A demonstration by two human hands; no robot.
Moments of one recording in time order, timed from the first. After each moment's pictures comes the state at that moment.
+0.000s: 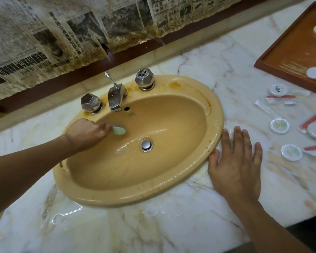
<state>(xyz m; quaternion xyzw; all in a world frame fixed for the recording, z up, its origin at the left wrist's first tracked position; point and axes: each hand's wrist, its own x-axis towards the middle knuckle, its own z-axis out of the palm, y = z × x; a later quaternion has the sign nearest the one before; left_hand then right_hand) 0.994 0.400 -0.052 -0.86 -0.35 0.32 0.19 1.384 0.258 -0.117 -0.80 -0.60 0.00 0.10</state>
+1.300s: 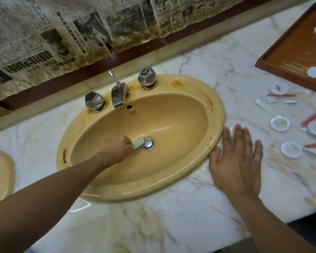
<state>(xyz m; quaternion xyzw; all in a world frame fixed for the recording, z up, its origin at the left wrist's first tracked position) 1.045 0.363 -0.131 -0.72 -0.66 0.17 -0.11 1.384 0.257 -0.118 -0.80 -0.60 -0.02 0.11</state>
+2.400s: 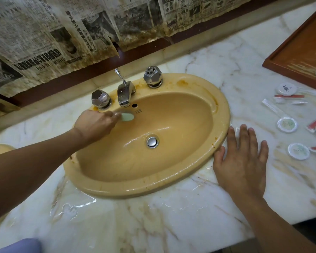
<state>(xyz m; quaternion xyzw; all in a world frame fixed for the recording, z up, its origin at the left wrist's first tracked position) 0.998 0.399 -0.045 -0.84 -0.47 0.20 0.19 1.383 0.258 -0.118 -0.79 -0.60 -0.02 0.11</state>
